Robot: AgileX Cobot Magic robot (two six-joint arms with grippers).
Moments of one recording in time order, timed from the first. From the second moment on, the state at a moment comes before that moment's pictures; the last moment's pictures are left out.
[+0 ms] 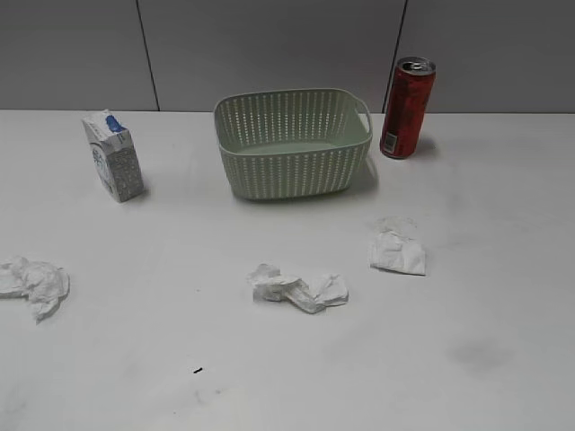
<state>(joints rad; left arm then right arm) -0.04 -0.01 -0.51 -0.15 1.04 0.15 0.07 0.00 -0.42 0.08 0.94 -0.05</state>
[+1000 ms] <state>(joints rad) -0.04 -0.01 -0.51 -0.15 1.04 0.15 0.07 0.00 -0.42 0.08 0.94 -0.05</state>
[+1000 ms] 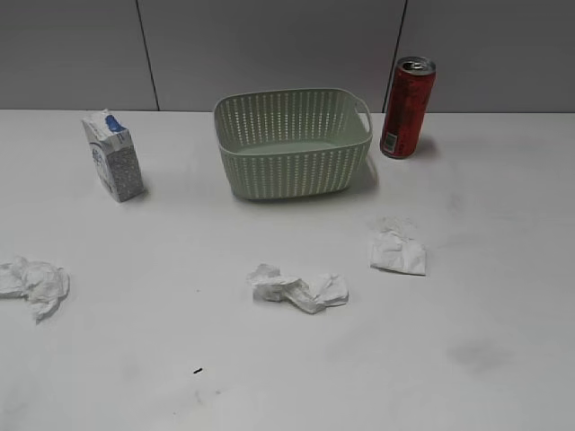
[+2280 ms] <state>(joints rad) -0.11 1.21 -0.63 -0.16 0.72 0.26 0.07 0.00 -0.42 0.07 0.94 -0.05</state>
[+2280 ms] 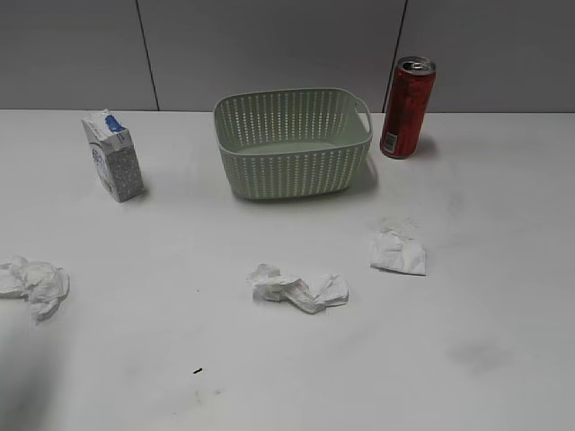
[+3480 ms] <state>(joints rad) -0.12 1.80 -0.79 -0.12 0.38 0.27 0.07 0.00 -0.42 0.07 0.94 -0.05</state>
